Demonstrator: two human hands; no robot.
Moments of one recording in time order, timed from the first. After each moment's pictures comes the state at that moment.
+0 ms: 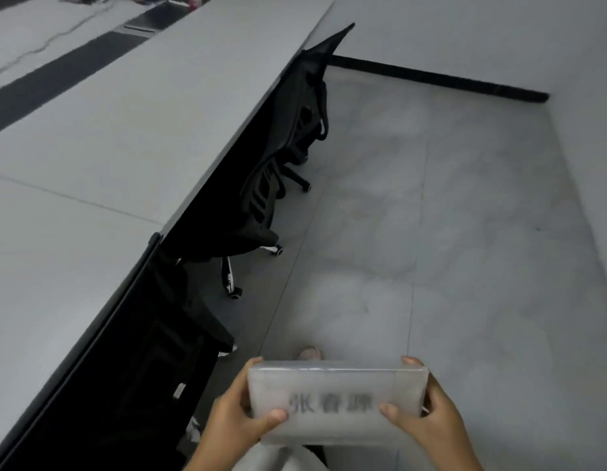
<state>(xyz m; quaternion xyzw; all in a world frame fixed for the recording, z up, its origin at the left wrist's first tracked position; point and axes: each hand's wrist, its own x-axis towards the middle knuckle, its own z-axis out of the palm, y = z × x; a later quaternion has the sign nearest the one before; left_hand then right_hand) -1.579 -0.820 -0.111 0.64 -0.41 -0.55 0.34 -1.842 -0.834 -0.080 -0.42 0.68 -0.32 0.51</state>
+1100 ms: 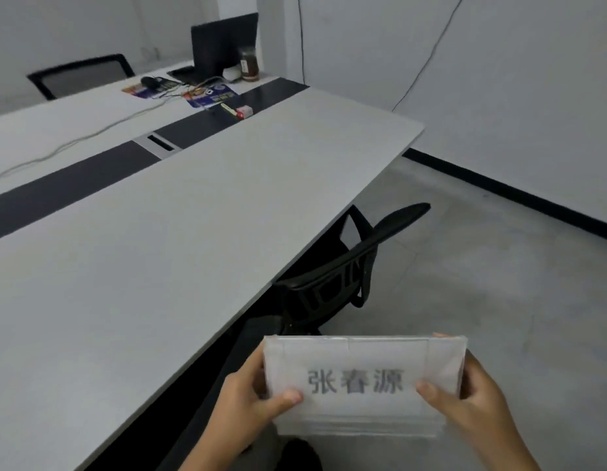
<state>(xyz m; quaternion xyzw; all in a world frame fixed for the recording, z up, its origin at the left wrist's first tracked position) -1.655 -1.585 -0.014 0.68 -0.39 -0.43 0.45 -1.906 -1.695 -0.009 -0.59 0.51 -0.33 0.54</state>
